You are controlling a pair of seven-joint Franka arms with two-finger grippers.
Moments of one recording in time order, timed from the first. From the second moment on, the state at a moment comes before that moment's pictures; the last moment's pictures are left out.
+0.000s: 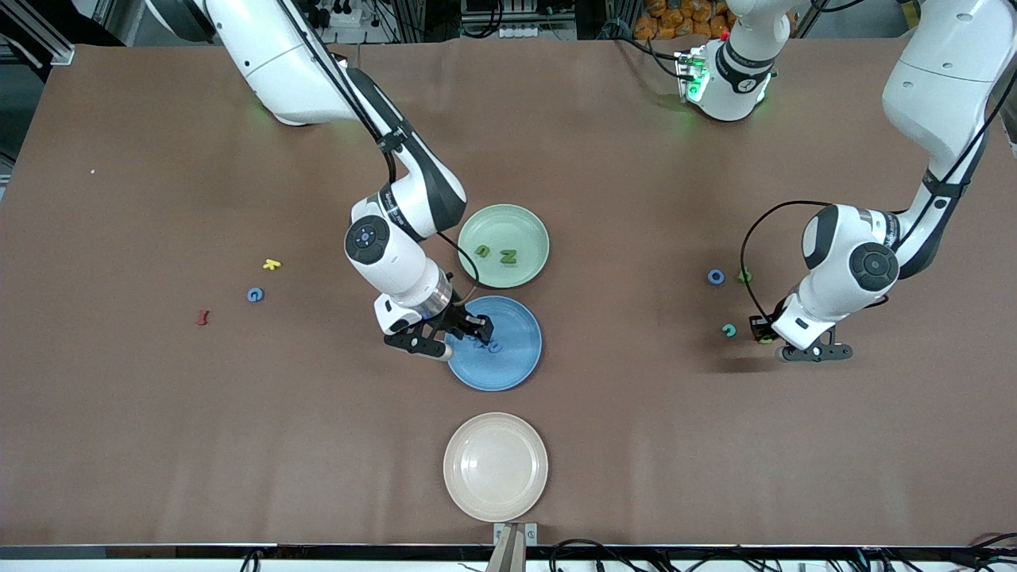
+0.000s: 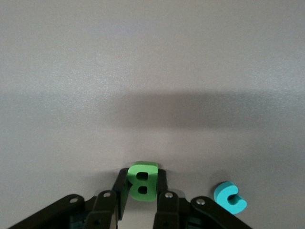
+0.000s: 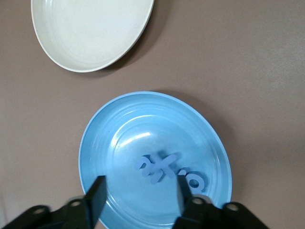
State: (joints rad) left arm 0.33 0.57 -0.34 -2.04 0.35 2.61 -0.27; right arm 0.57 0.69 0.02 -1.61 0.33 2.61 0.65
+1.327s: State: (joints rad) left arm 0.11 0.54 -0.49 -1.93 0.35 2.44 -0.59; right arm 0.22 0.47 -0.06 -1.97 0.07 2.48 0.25
